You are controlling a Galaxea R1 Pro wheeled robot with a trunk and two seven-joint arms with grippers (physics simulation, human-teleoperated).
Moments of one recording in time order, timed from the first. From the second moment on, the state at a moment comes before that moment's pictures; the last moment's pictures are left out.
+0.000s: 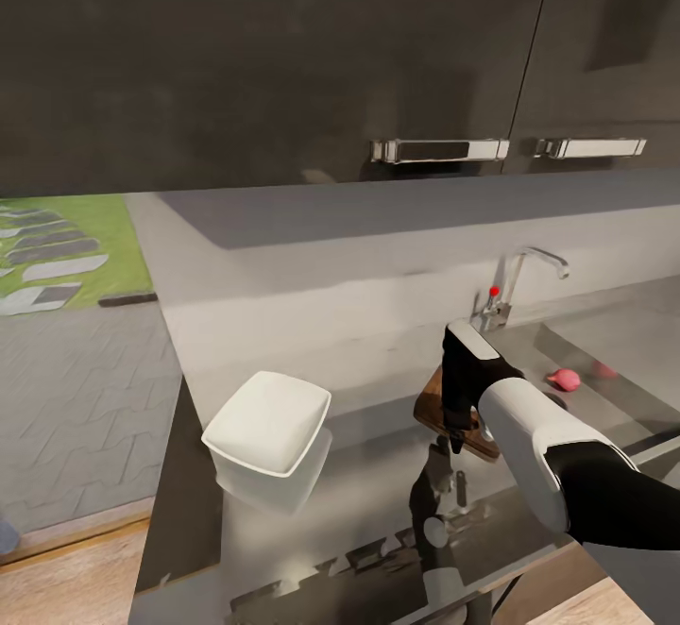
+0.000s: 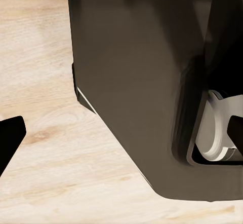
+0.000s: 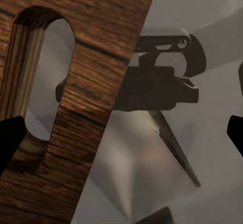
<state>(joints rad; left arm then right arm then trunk) 0.02 -0.02 0.00 -0.02 0.01 -0.02 0.00 -1.17 0.03 0.11 -0.40 -1.54 -0.41 -1.47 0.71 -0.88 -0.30</state>
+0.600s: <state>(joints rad) 0.02 -0.02 0.00 -0.02 0.01 -0.02 0.00 -1.17 0.03 0.11 -0.40 -1.54 -0.41 -1.47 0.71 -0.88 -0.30</state>
